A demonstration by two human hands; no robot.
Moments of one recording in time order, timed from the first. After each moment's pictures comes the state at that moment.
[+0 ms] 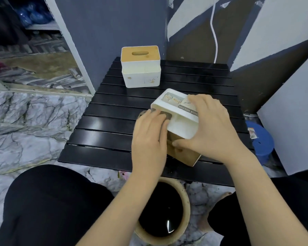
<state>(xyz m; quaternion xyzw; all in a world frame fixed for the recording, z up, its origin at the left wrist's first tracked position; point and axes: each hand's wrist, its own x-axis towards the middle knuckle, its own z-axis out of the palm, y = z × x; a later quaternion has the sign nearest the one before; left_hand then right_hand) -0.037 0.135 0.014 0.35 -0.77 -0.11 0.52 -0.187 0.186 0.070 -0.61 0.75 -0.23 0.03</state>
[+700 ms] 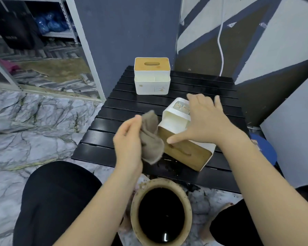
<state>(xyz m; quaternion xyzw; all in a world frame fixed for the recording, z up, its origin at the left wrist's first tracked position) 0.012 0.119 0.056 0.47 -0.33 -0.63 0.53 -0.166 0.153 0.114 -0.62 0.78 -0.03 0.07</state>
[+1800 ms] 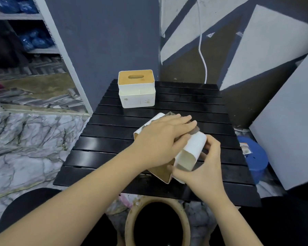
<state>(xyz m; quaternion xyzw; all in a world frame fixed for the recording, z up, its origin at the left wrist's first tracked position) -0.056 0.090 0.091 0.21 -0.95 -0.16 0.14 -0.160 0.219 0.021 -0.41 0.66 -0.59 0.21</state>
